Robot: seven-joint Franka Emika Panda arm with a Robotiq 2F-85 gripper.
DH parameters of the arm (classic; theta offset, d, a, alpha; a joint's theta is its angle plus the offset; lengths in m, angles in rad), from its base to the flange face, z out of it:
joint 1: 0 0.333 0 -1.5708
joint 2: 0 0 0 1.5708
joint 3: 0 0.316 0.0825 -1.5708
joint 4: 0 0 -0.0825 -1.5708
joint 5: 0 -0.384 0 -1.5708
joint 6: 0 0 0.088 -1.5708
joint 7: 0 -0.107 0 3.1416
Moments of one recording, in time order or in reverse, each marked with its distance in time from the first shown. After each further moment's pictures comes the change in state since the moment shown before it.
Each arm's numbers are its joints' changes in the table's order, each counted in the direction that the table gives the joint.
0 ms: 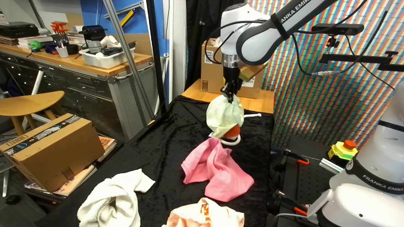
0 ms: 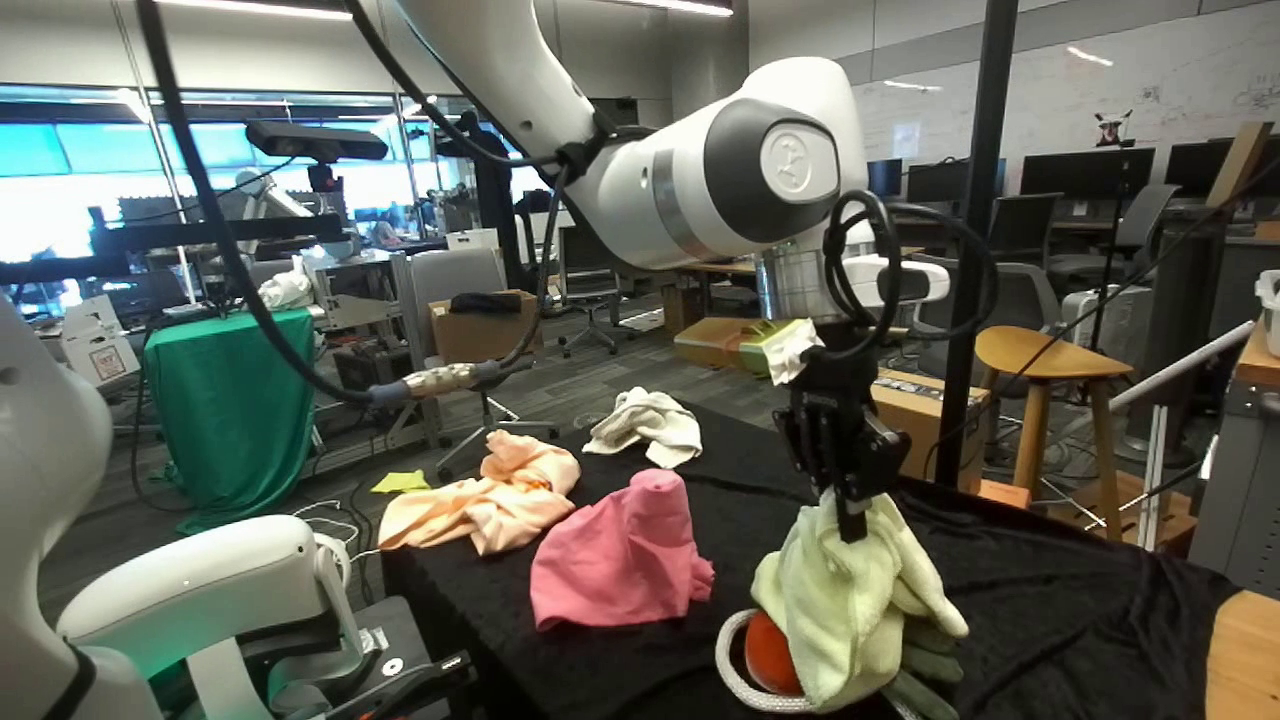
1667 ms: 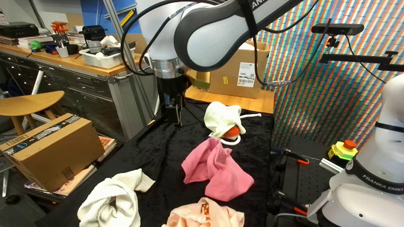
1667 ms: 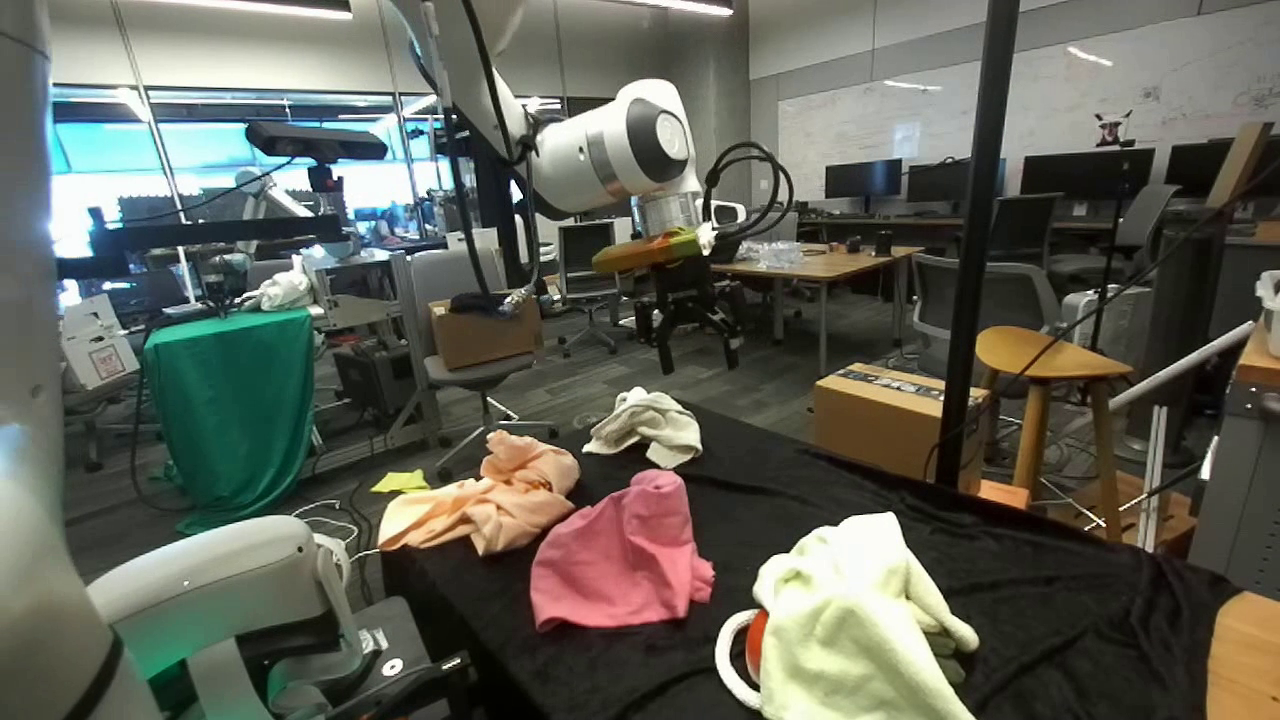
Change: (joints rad) arm 0.298 0.236 0.203 -0.426 0.010 -0.235 0.229
